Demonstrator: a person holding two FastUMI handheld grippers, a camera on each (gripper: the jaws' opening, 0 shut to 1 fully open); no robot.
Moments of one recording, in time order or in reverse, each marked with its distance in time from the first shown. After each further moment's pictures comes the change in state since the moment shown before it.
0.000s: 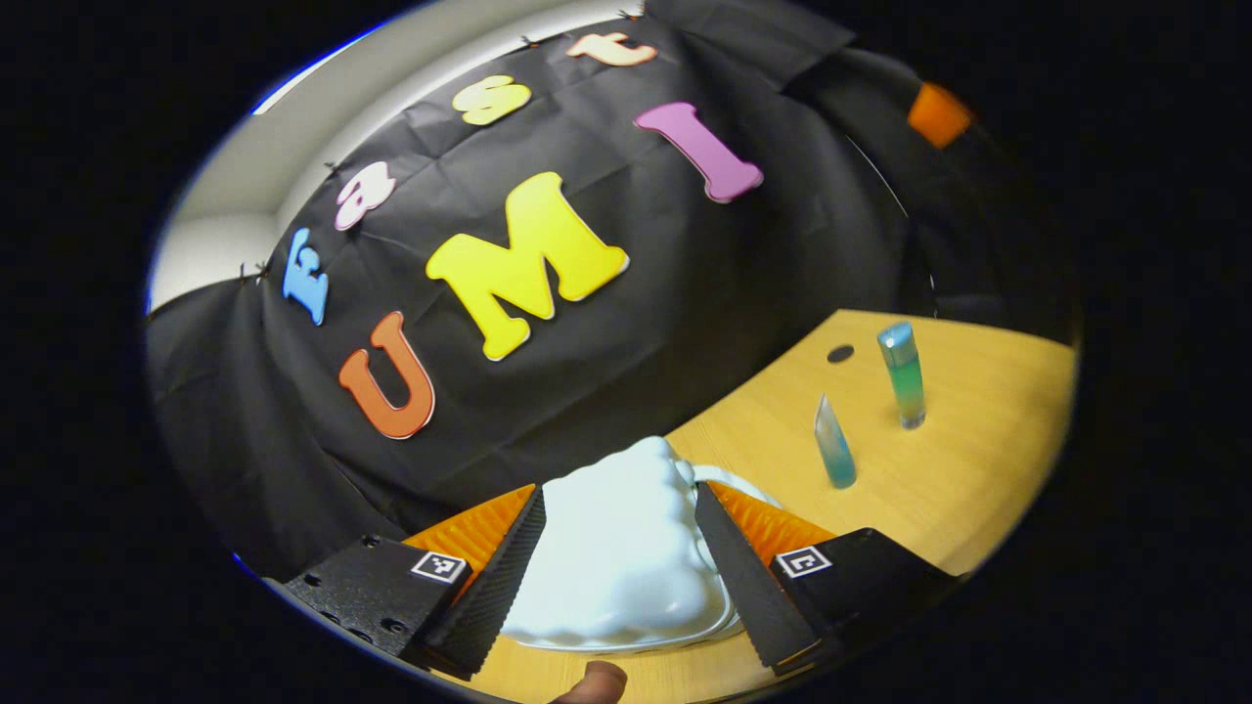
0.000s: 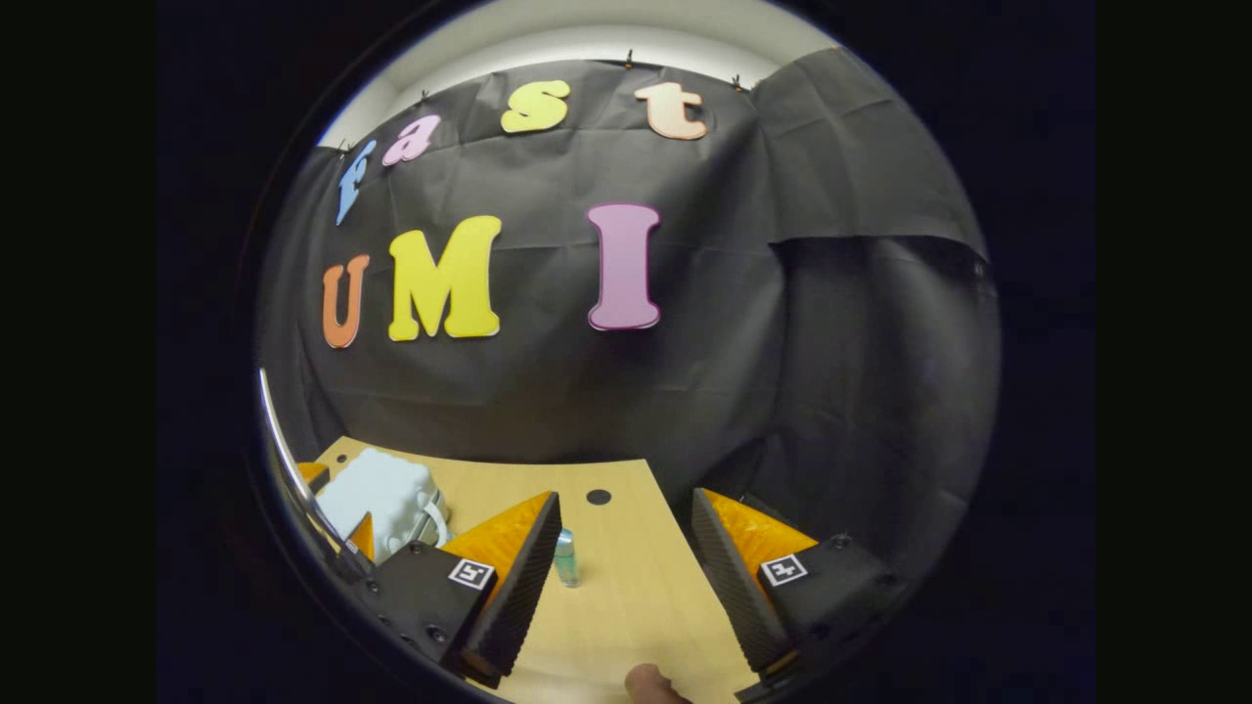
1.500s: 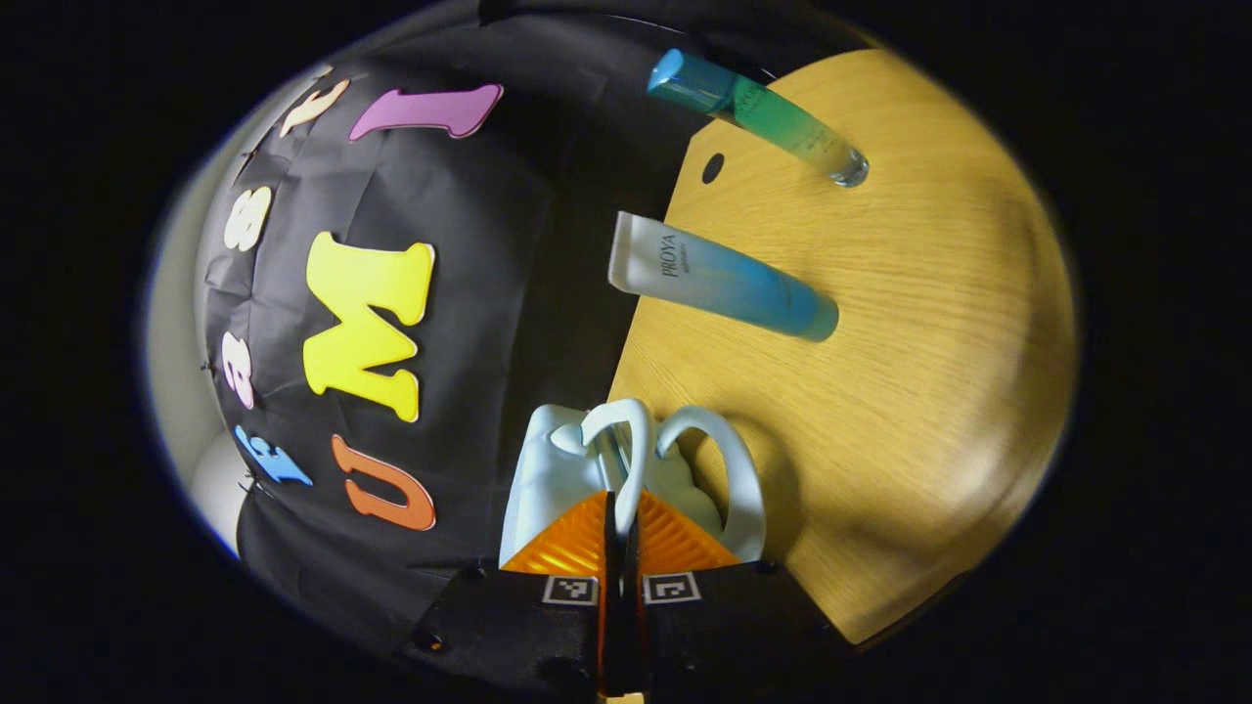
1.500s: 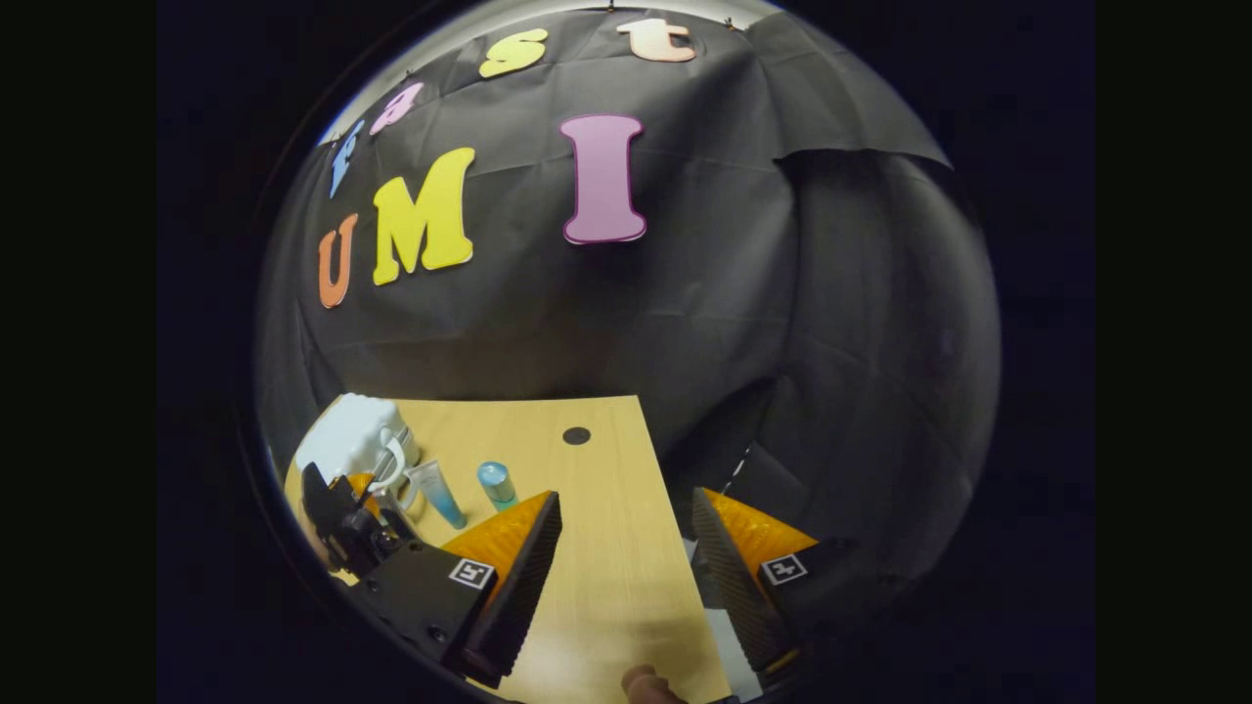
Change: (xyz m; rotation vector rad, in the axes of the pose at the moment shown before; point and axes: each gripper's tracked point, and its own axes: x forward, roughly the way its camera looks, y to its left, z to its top) left arm 0.082 -0.084 -0.045 0.530 0.173 -0.012; right arm 0.056 -0.055 -0.066 -0.010 0.178 0.045
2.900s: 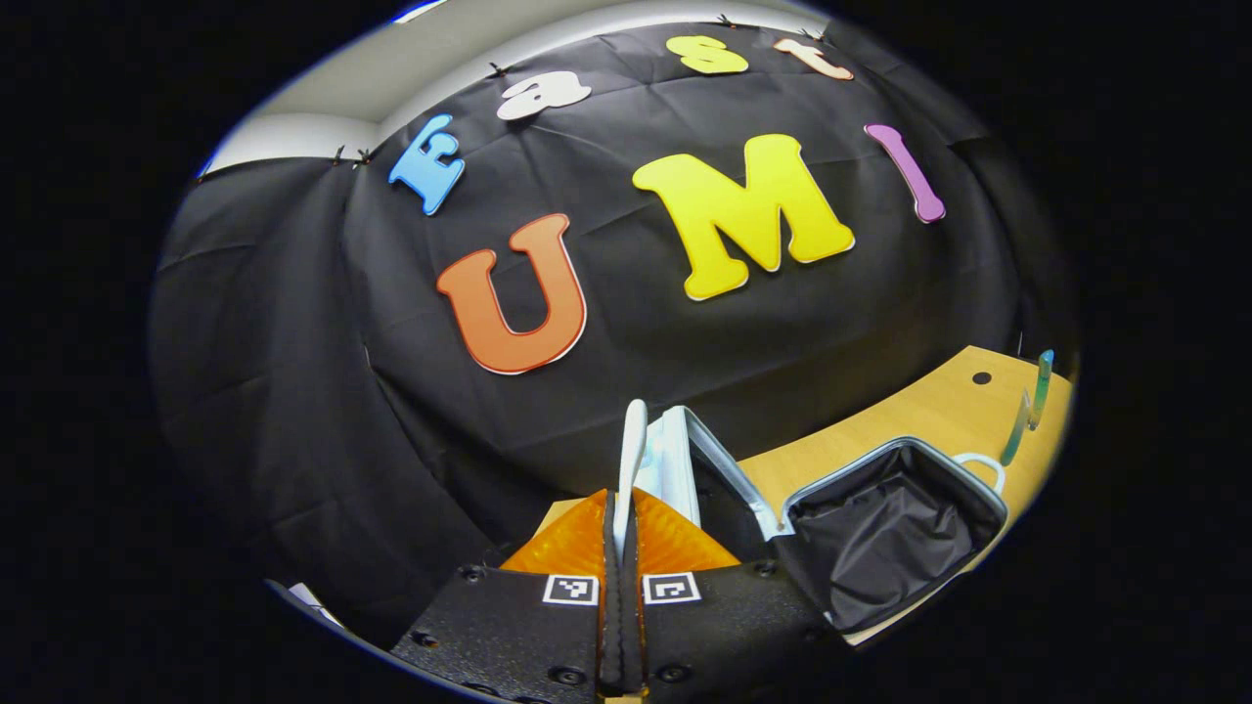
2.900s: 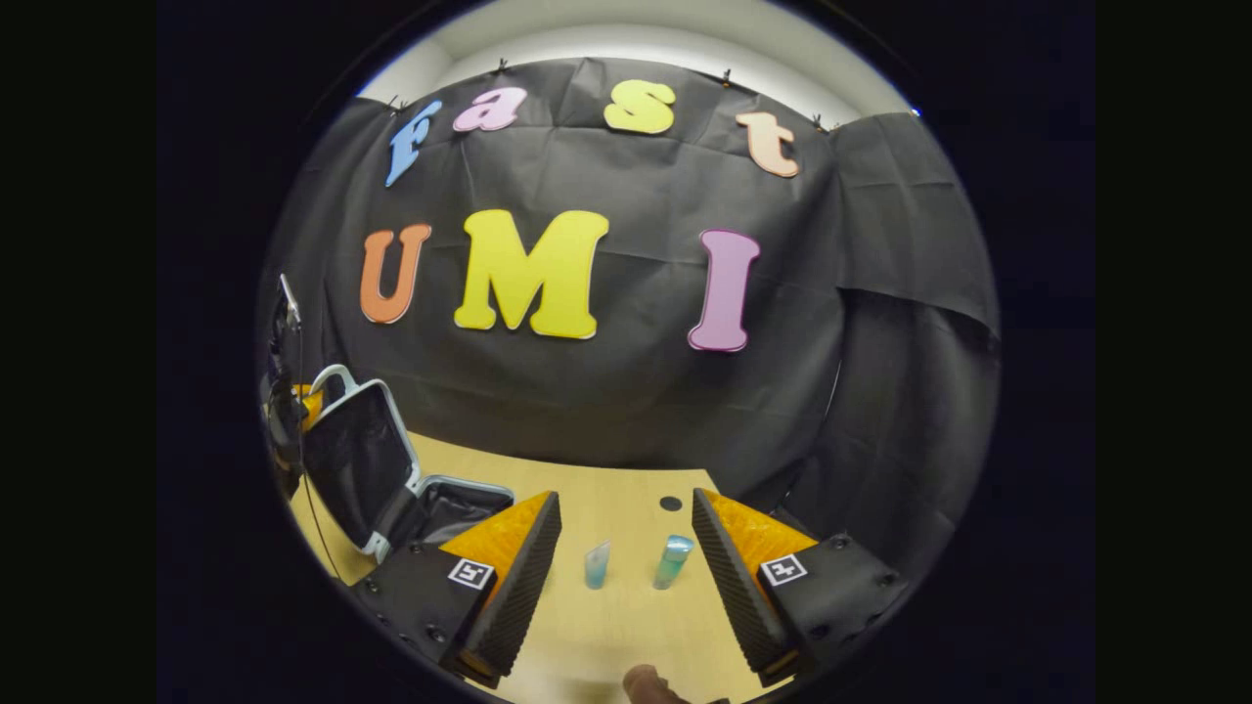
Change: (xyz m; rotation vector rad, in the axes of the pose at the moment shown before) left arm 0.016 0.283 -0.277 -0.899 -0.130 0.102; right arm -0.108 0.272 0.060 -0.127 -0.155 0.014
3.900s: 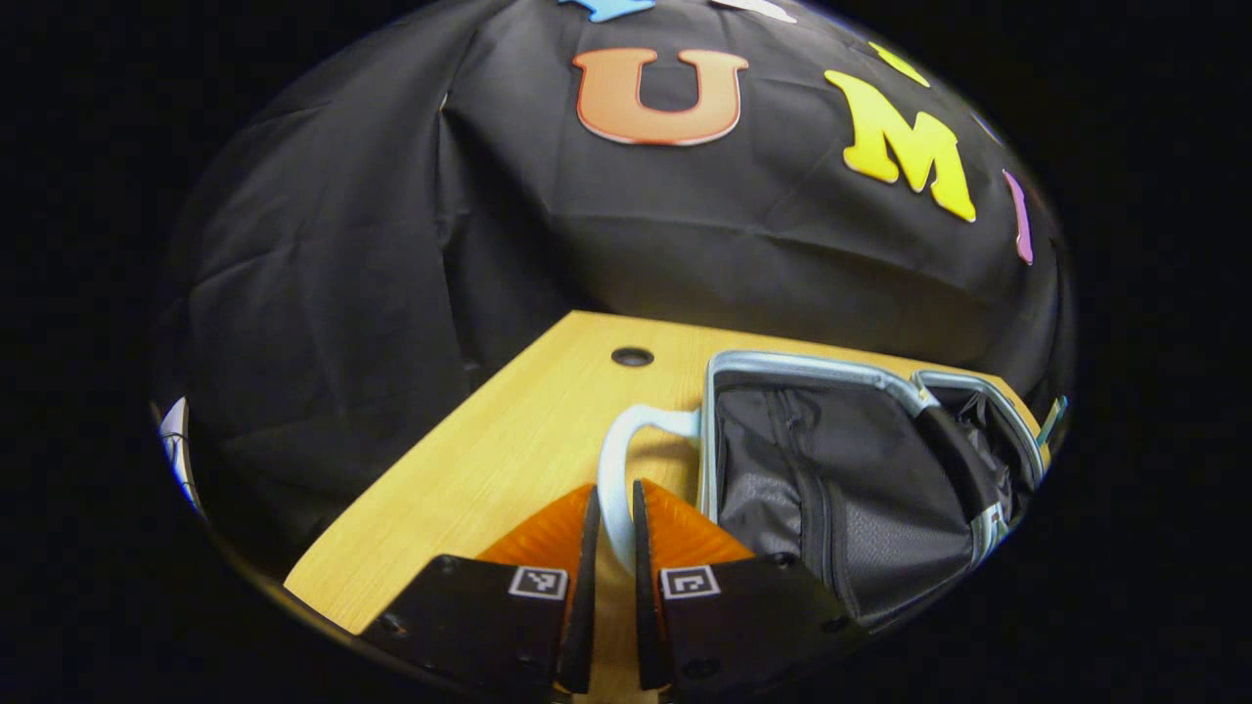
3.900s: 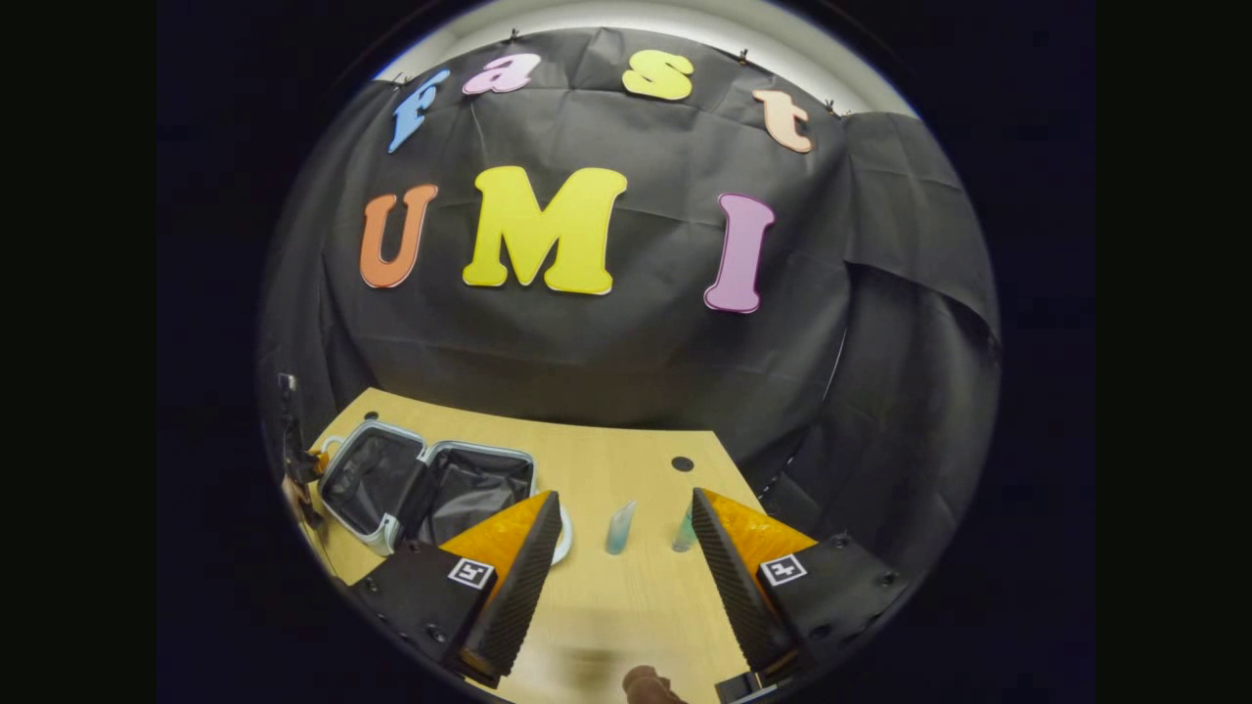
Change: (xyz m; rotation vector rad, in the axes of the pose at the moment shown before) left arm 0.048 0.049 -0.239 -0.456 0.291 -0.044; right arm -0.001 0.020 -0.034 0.001 0.110 -0.040
